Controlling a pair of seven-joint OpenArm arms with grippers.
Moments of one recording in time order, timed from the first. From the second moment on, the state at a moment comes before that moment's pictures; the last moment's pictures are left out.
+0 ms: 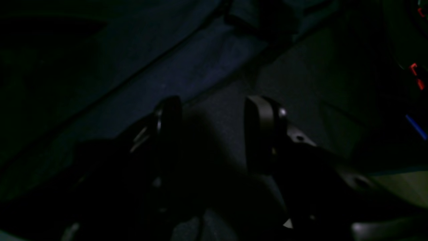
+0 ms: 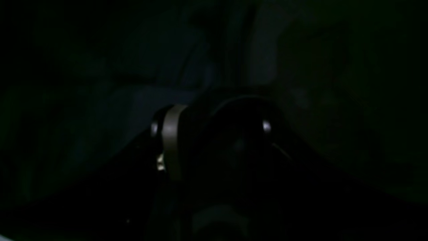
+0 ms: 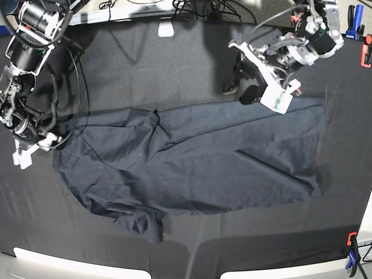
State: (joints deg) left arm 24.3 0.3 -7.2 117.2 -25.4 -38.4 45.0; right arm 14.7 22.7 33.5 61.0 23.0 28.5 -51.0
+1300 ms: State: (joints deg) left arm 6.0 8.3 7.8 90.1 -38.7 -32.4 43.7; right arm -1.0 27.6 38.2 85.9 49.3 36.8 -60.5
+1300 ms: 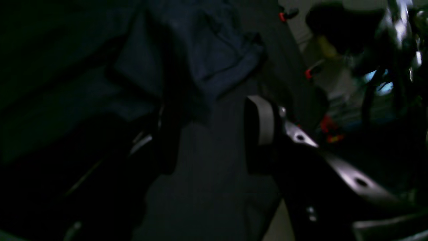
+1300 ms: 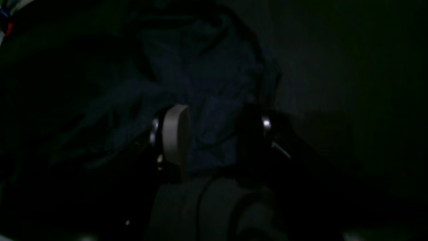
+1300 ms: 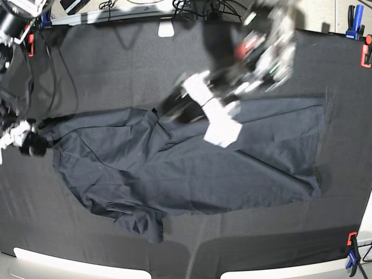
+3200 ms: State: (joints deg) left arm -3.8 10.5 21.9 81.3 -33.5 -32.8 48.5; right arm -4.2 27.4 40.6 85.9 49.4 36.7 -61.5
